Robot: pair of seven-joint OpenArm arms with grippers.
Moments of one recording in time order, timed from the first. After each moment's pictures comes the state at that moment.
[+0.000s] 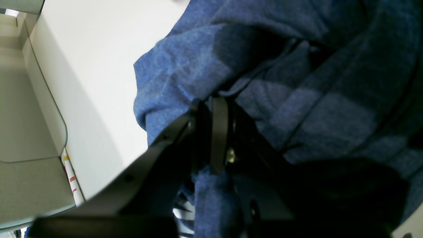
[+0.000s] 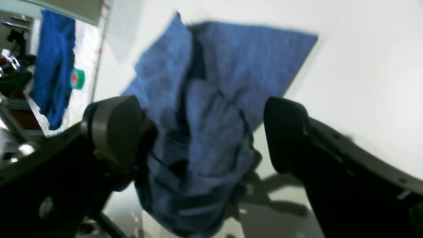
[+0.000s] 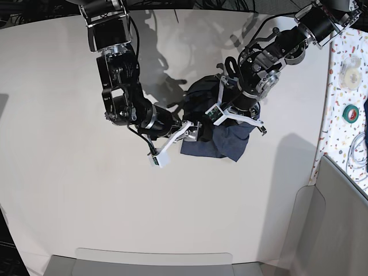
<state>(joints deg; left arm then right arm) -8.8 -32.9 46.8 101.2 3.6 5.1 43.9 10.1 -1.7 -11.7 85.5 40.4 4.6 -56.2</state>
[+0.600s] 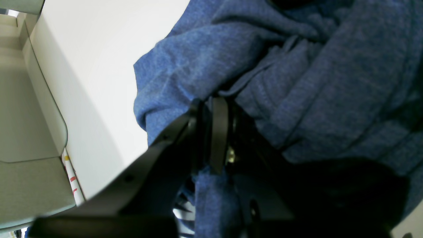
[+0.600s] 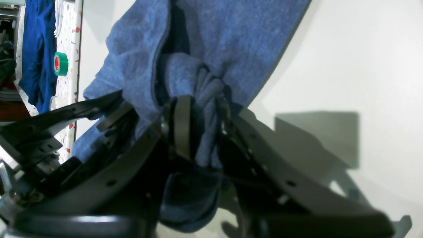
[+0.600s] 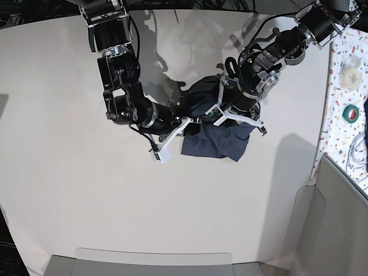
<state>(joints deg) -9.0 -32.9 46.8 101.2 3.6 5.1 44.0 10.7 -1.7 -11.5 82.7 39.7 4.7 -58.6</state>
